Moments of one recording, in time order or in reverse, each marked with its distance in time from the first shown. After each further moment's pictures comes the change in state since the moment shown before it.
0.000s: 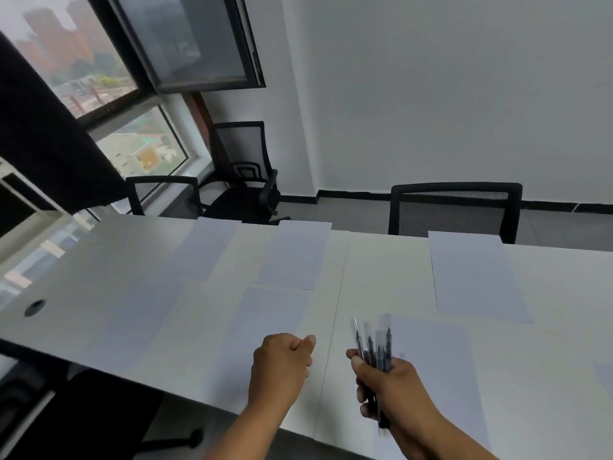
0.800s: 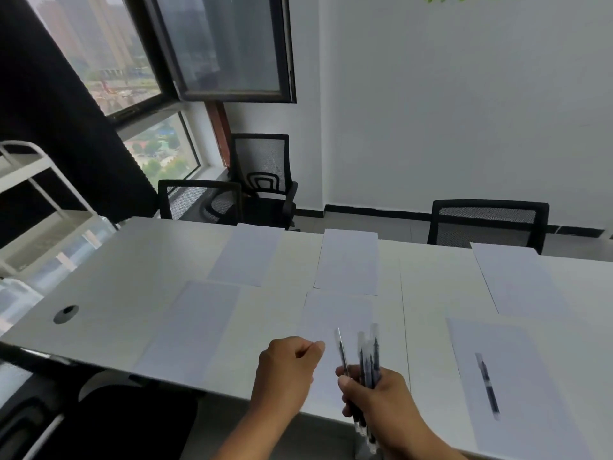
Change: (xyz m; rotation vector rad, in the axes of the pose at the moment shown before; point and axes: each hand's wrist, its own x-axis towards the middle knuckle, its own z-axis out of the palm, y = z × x) left_hand 0.047 -0.135 -0.202 0.021 -0.079 0.220; right_hand -0.028 0.056 0.261 -0.209 0.084 -0.139
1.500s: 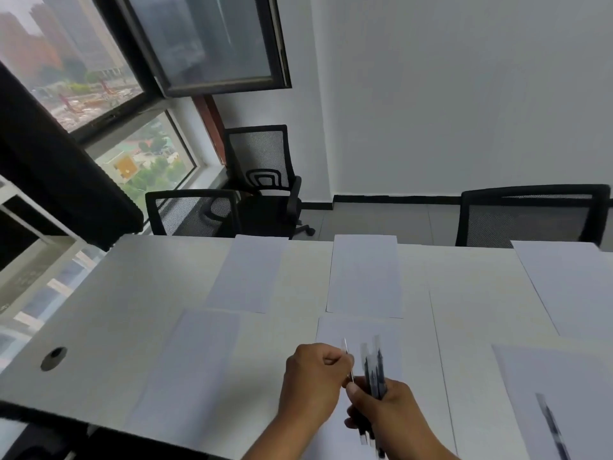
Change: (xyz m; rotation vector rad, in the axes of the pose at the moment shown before) left_hand 0.132 0.016 0.039 -0.068 -0.132 -0.032; right_hand 0.131 -0.014 0.012 0.167 -0.003 0.133
